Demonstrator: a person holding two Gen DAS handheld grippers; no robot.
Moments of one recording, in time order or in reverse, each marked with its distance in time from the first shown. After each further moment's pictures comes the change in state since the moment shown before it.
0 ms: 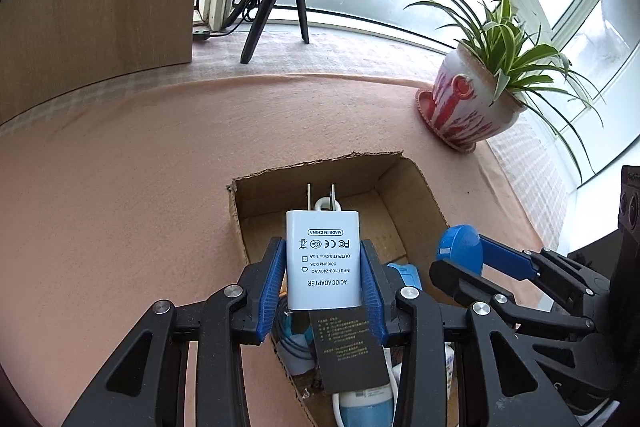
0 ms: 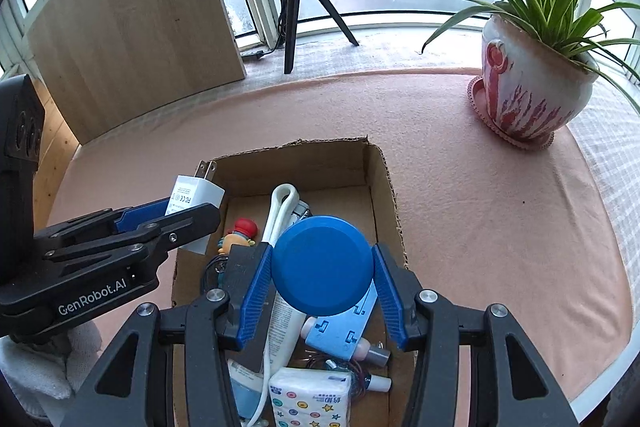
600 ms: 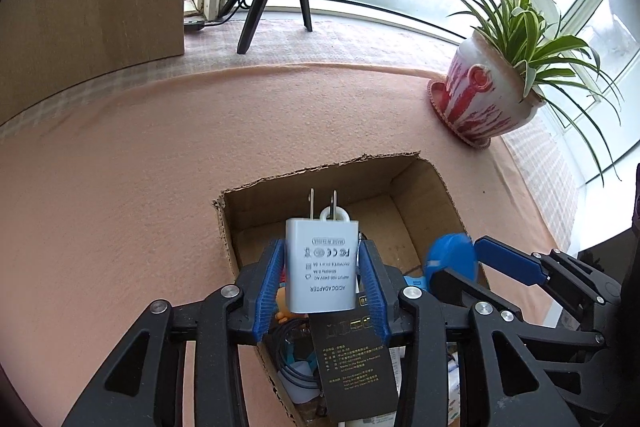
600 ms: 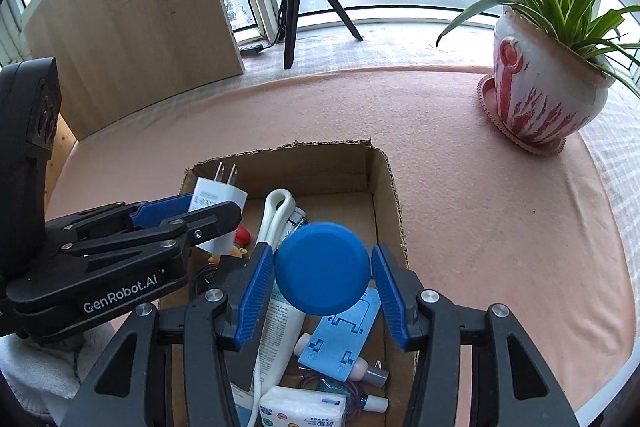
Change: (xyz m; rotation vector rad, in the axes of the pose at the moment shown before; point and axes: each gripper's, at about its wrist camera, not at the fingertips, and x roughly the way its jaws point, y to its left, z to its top) left arm 0.026 0.003 0.011 0.002 0.030 0.028; right arm 0.010 -0.003 0.007 -0.017 0.006 0.009
